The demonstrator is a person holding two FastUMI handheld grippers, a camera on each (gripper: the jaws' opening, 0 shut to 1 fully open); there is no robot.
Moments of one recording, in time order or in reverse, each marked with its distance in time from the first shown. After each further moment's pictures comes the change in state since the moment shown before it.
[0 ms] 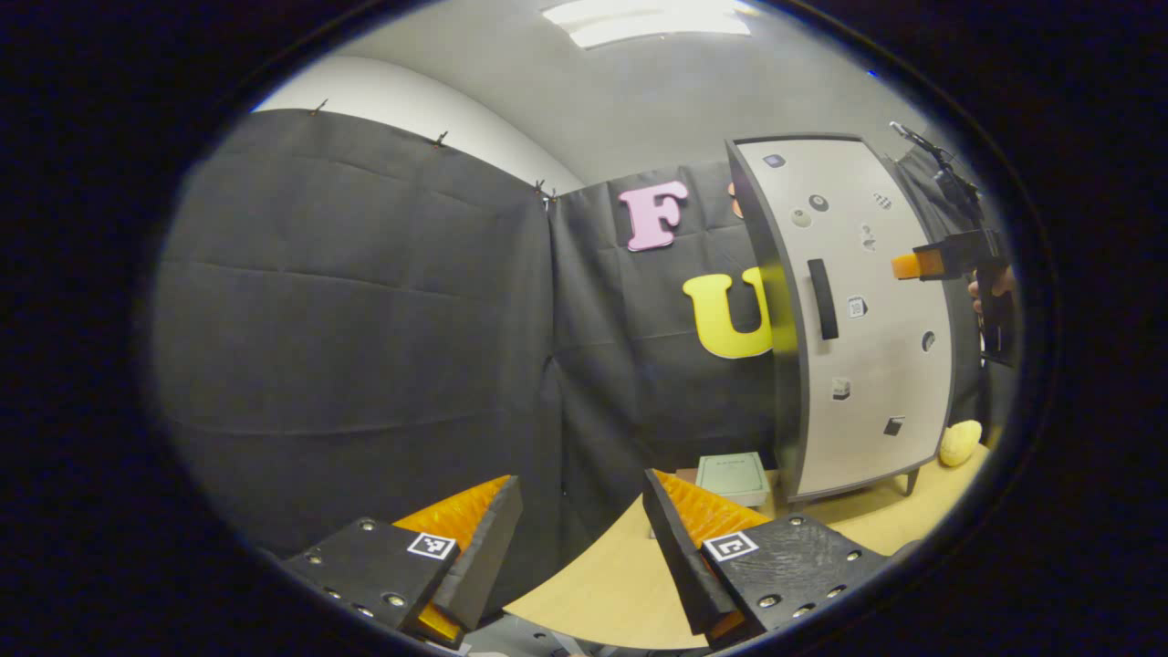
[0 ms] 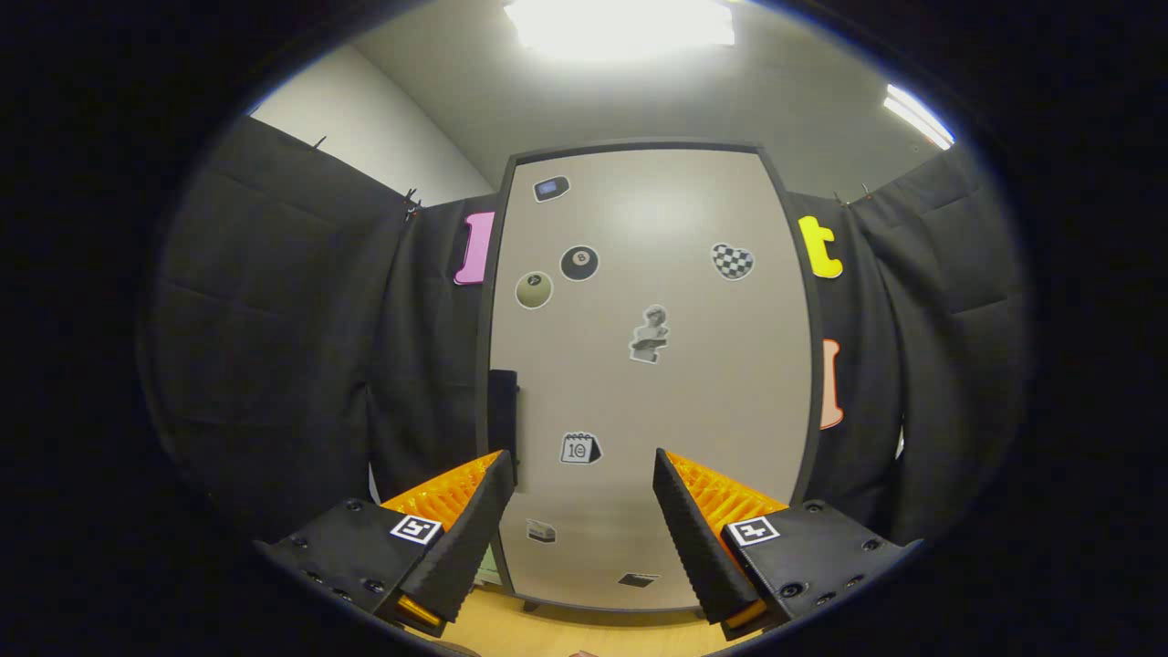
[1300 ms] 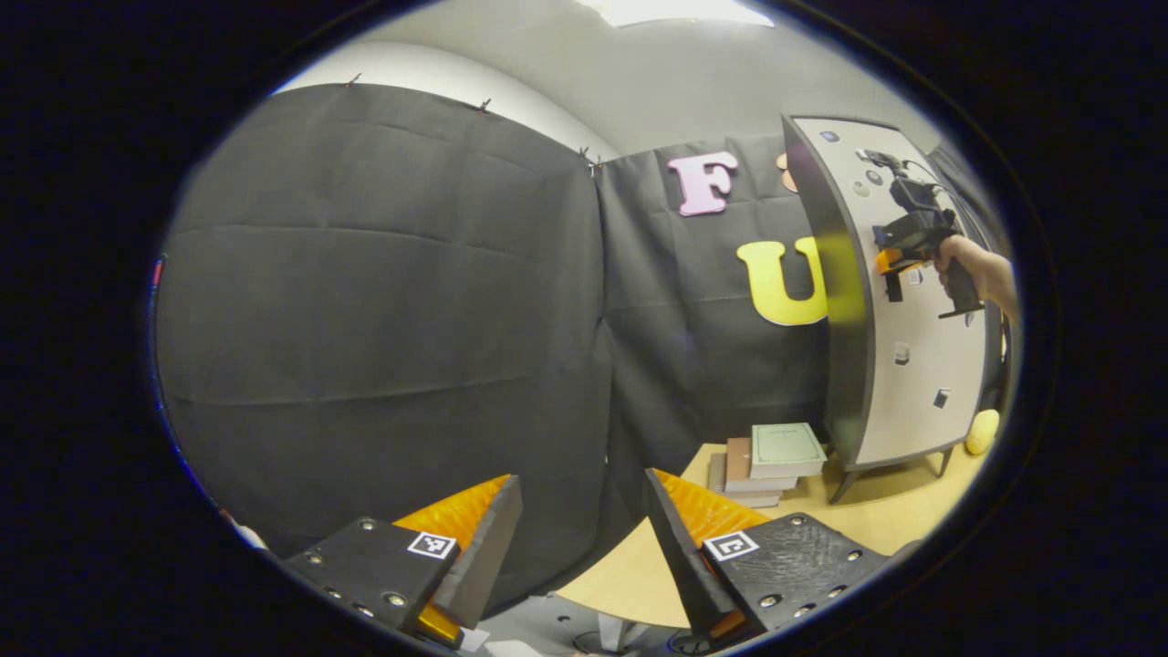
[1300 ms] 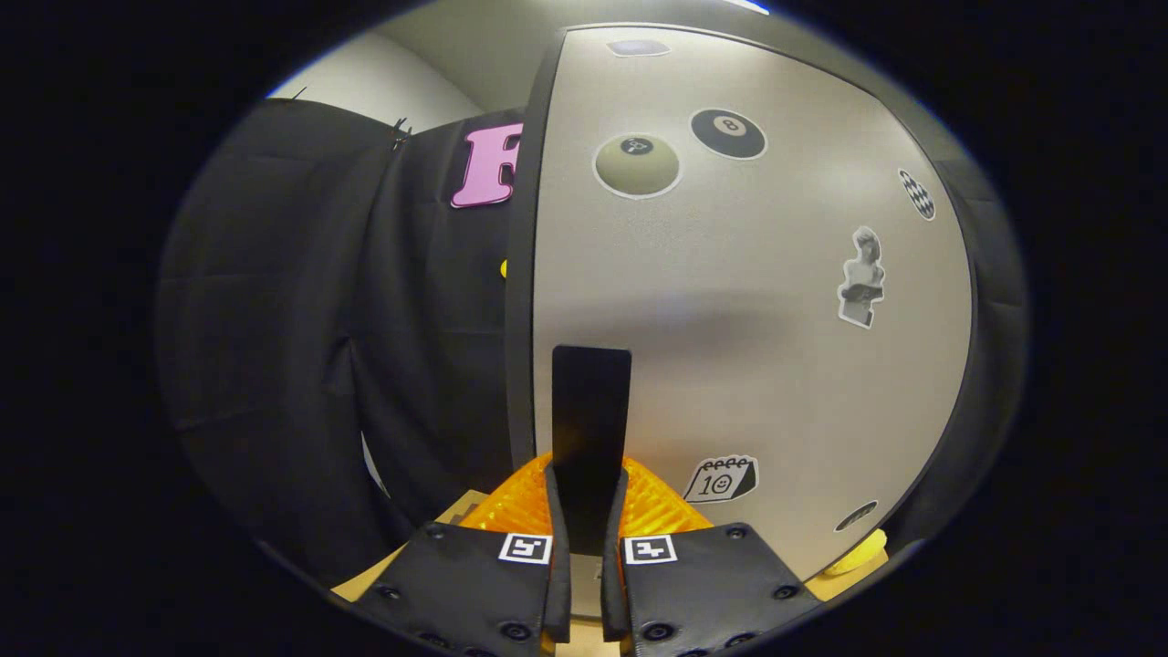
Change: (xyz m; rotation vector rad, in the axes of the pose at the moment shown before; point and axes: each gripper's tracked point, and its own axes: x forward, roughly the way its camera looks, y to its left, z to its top) left arm 0.014 0.075 -0.055 -0.023 0.088 0.053; right arm 0.139 0.065 -0.038 -0.025 0.255 -0.012
